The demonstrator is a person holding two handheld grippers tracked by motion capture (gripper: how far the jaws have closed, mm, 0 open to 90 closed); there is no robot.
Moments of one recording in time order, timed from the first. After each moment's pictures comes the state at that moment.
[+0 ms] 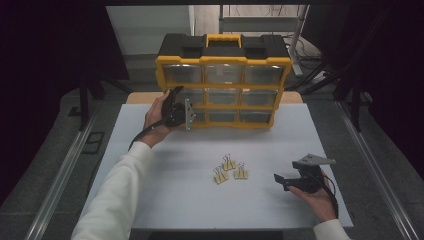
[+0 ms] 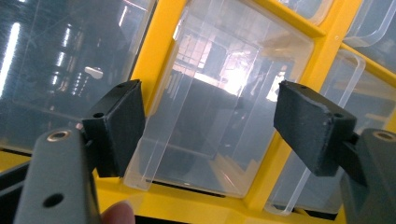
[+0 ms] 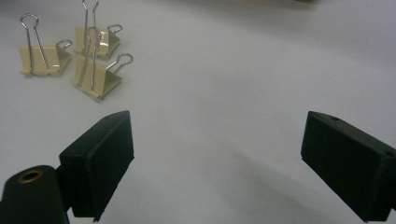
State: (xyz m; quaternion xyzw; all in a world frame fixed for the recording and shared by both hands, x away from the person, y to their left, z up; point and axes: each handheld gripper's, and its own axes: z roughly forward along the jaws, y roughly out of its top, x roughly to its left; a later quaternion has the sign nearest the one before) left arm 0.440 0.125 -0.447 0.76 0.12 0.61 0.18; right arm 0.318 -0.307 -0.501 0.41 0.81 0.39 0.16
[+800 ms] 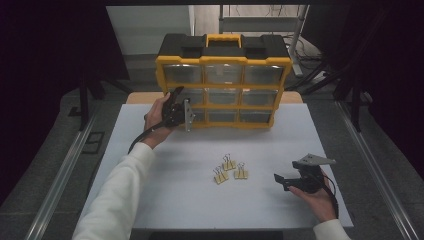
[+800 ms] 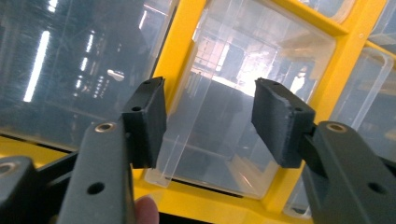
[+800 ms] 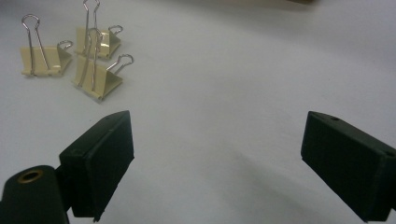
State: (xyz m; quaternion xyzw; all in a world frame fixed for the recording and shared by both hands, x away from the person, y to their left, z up) left arm 0.439 0.127 -0.450 0.74 0.11 0.64 0.18; right arm 0.317 -0.307 -0.500 0.41 0.81 0.39 0.16
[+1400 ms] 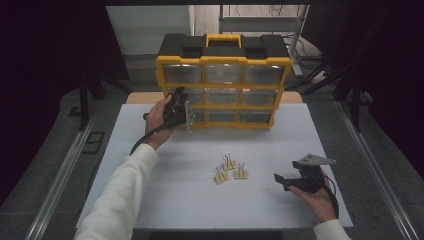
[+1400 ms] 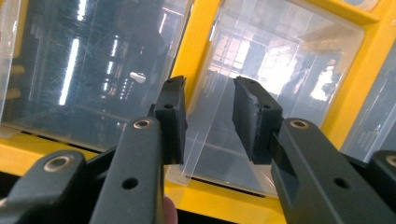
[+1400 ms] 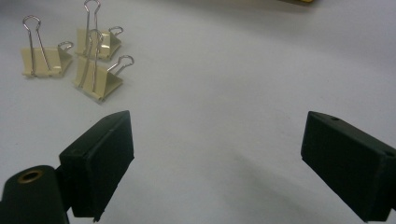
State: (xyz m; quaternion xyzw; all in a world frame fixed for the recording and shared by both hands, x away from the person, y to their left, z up) left arm 0.438 0.125 -0.452 0.71 0.10 0.68 0.15; right arm 0.317 -0.307 -0.499 0.41 0.80 0.39 0.16
